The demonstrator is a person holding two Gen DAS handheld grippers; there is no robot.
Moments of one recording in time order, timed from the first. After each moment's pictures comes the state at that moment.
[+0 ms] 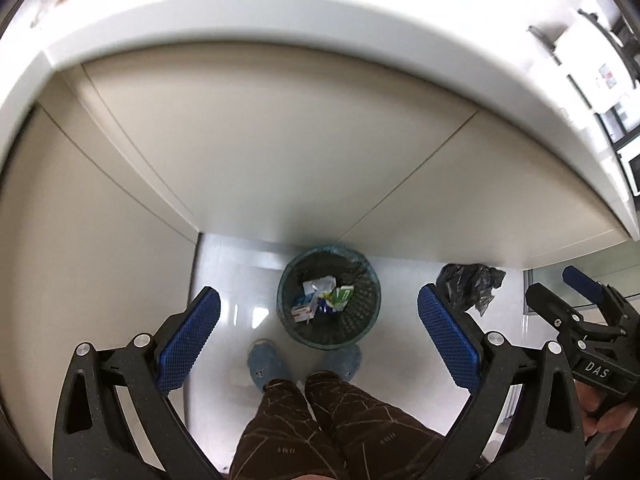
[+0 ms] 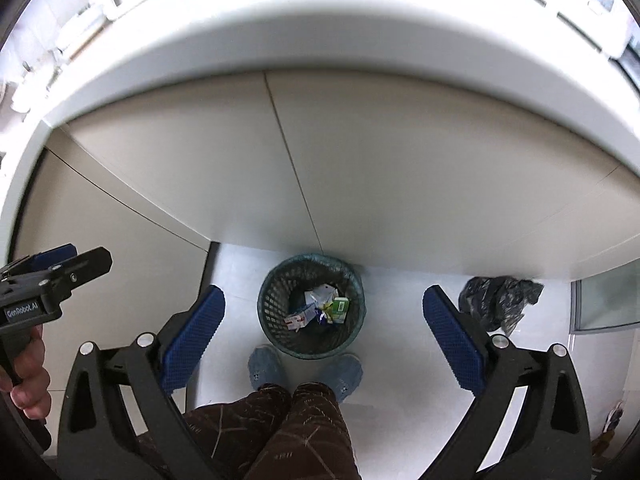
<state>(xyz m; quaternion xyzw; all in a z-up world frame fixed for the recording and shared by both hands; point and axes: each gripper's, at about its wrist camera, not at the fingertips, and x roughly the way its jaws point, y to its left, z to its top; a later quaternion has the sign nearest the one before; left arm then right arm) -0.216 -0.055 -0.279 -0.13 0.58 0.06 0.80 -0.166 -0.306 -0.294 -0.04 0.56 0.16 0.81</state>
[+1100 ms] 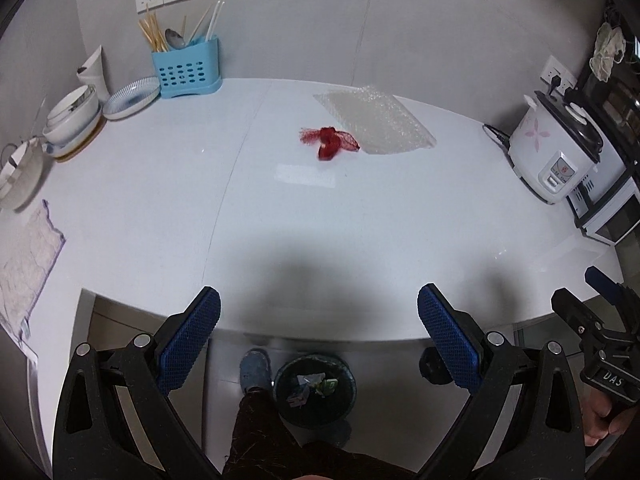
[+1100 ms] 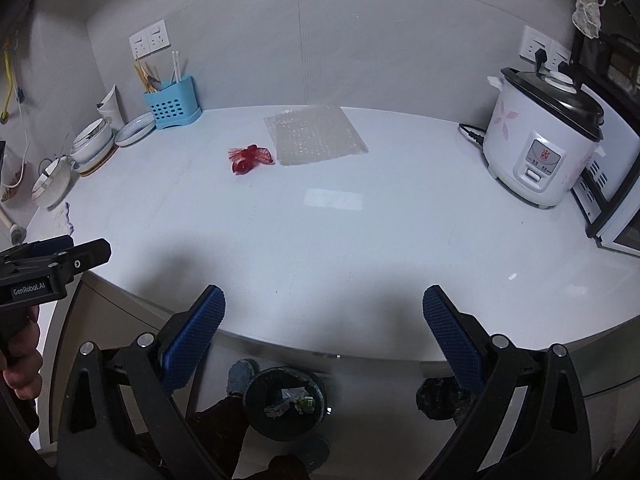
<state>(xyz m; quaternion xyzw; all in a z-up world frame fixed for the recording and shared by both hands) -0.077 -0.094 -0.068 -0.08 0.47 0.07 0.87 -0.052 -0.370 -0.086 -0.03 0.43 0.15 0.89</state>
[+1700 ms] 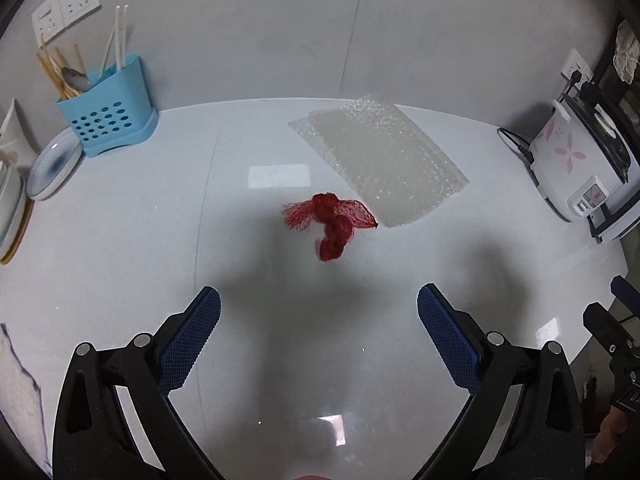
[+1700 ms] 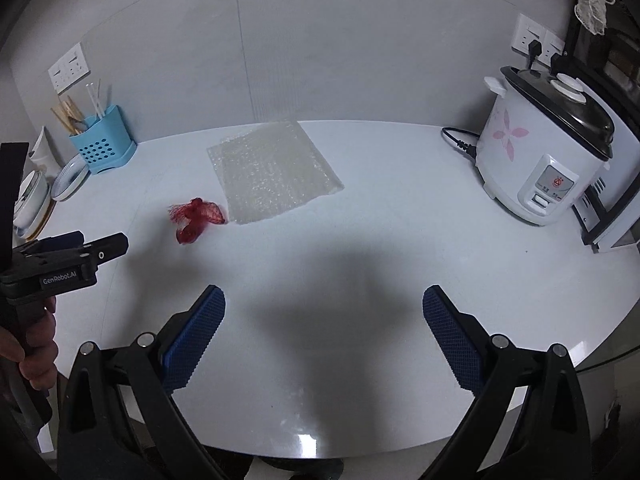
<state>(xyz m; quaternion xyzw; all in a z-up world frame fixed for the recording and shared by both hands) 0.126 -0.036 -0.108 -0.04 0.51 -0.01 0.86 0.091 -0.318 -0.096 0.00 0.47 0.05 0.88</state>
